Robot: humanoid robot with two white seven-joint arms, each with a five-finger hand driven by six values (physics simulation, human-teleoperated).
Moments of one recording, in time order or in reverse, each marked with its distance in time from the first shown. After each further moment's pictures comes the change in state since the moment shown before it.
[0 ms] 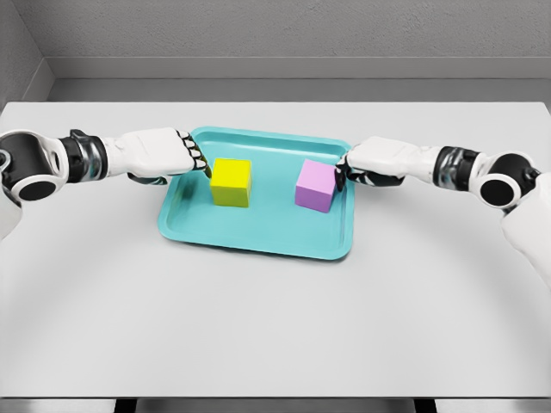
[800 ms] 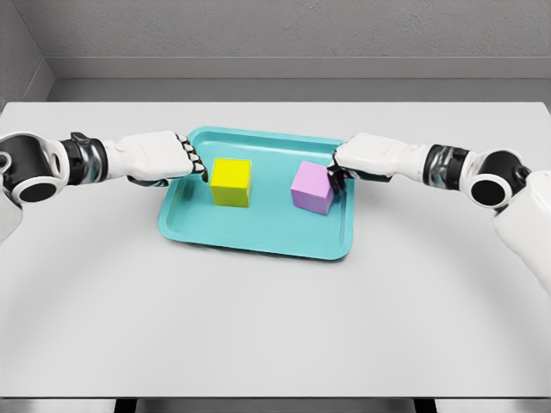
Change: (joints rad) left arm 0.006 -0.004 0.001 0.004 -0.002 -0.001 -0.014; right arm -0.006 0.000 0.023 -0.057 0.021 -0.017 -0.026
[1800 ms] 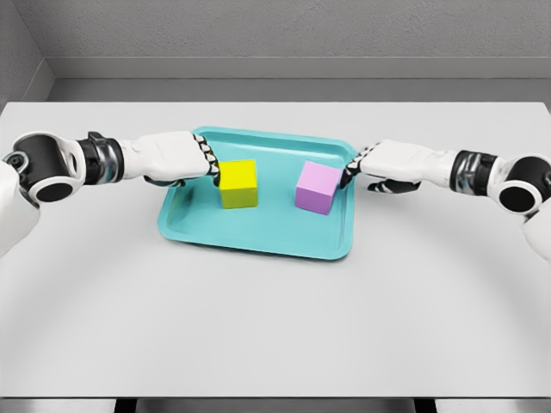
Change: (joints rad) left arm 0.000 -0.045 0.004 -0.018 0.003 0.006 -0.014; right arm 0.026 -0.089 0.000 -0.007 -0.003 -0.012 -0.003
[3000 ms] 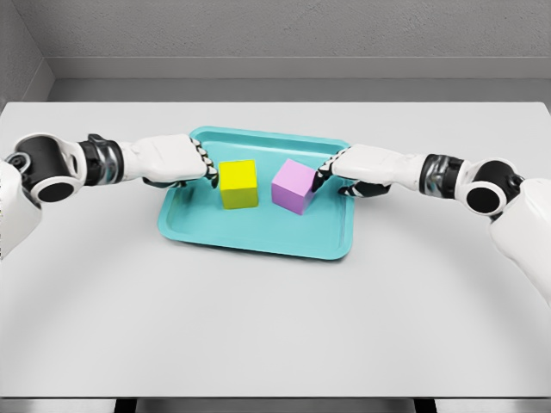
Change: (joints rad) left arm 0.003 -0.017 0.007 0.036 -0.005 -0.006 -0.016; right arm -0.020 0.095 0.037 0.043 -0.037 0.020 -0.006
